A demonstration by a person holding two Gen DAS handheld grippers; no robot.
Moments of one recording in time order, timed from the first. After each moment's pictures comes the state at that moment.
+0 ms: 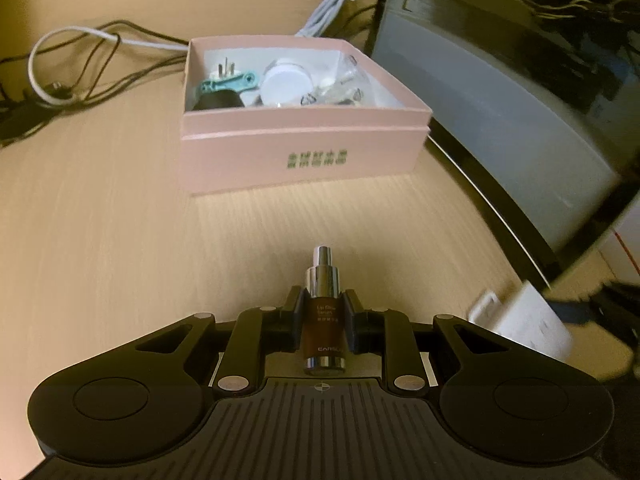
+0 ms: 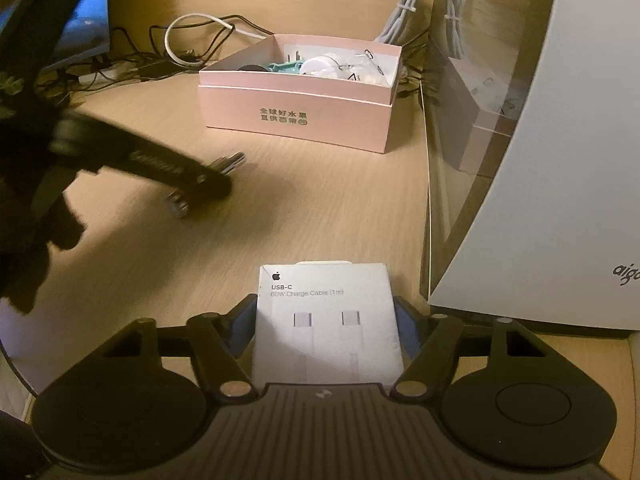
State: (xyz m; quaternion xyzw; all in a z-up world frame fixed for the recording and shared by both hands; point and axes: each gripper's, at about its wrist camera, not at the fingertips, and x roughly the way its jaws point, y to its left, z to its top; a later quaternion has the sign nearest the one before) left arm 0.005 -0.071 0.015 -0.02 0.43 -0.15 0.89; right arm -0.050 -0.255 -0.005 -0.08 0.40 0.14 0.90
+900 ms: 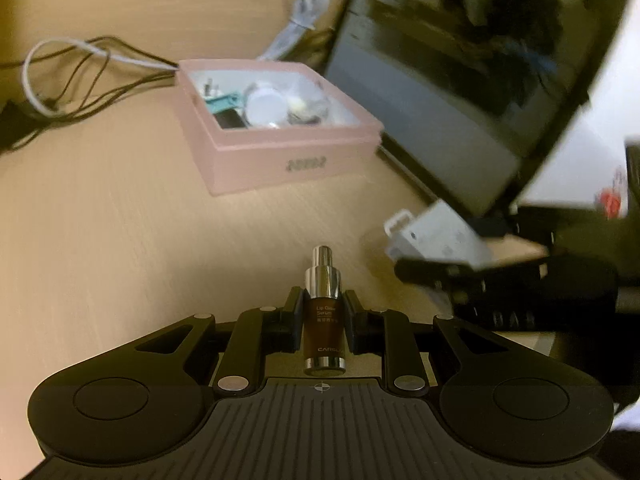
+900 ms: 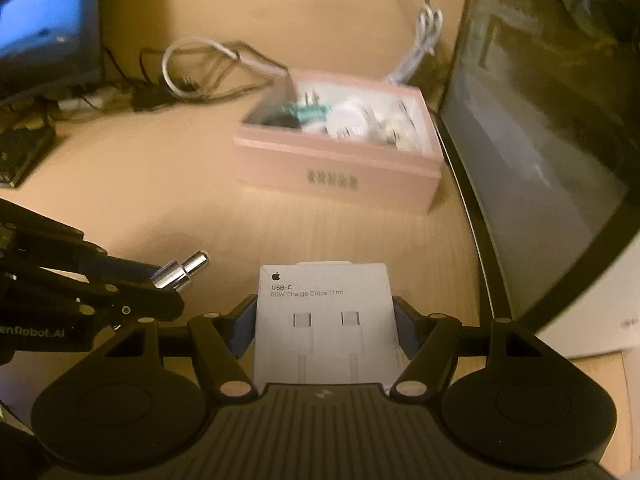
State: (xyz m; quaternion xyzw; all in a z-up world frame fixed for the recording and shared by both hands) left arm -0.021 0.012 0.047 -0.06 0.40 -0.27 0.87; right arm -0.043 -0.171 0.043 -0.07 0.38 0.09 0.92
